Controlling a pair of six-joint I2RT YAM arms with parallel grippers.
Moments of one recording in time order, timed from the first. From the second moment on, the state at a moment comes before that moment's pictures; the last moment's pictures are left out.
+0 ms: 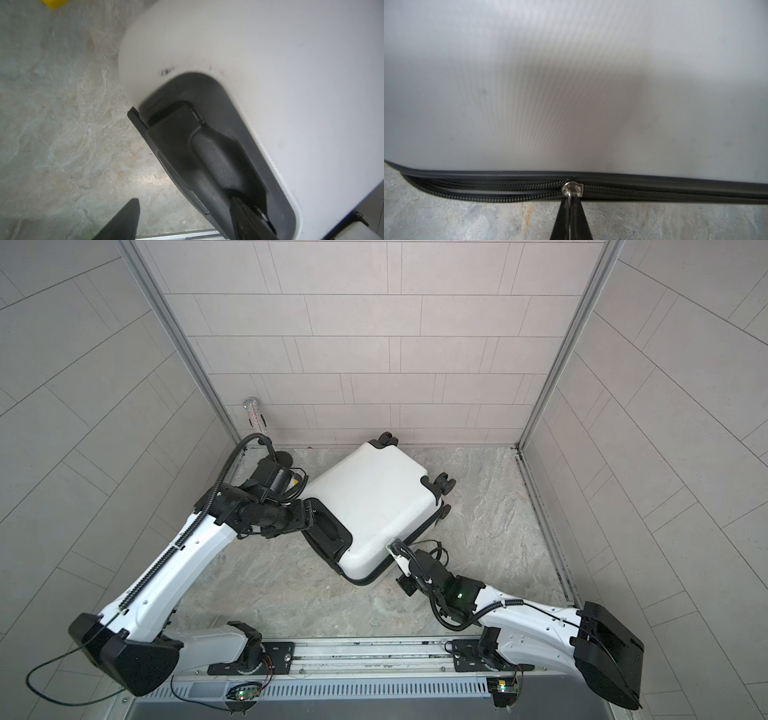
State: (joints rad) left arm -0.43 1.29 1.35 -1.22 0.05 -0.63; right arm 0.94 1.01 0.40 0.06 0.25 0.00
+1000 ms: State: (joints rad) left arm -0.31 1.39 1.25 -1.06 0.24 -0.72; right arm 0.58 0.89 0.34 0.07 0.15 0.10
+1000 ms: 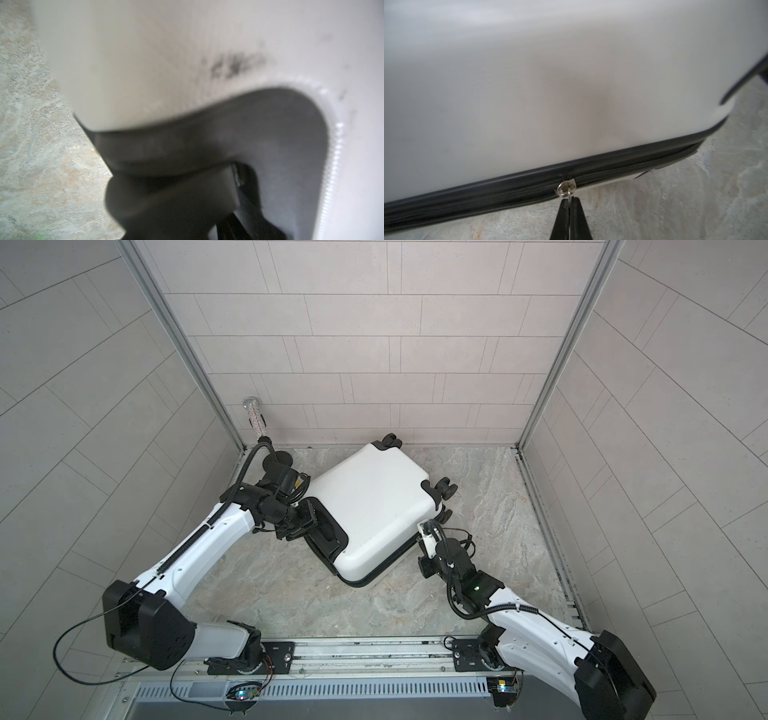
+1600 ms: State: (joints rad) left arm -0.27 1.54 1.42 -1.17 0.20 -0.56; right arm 0.36 0.99 0.33 0.24 -0.08 0.21
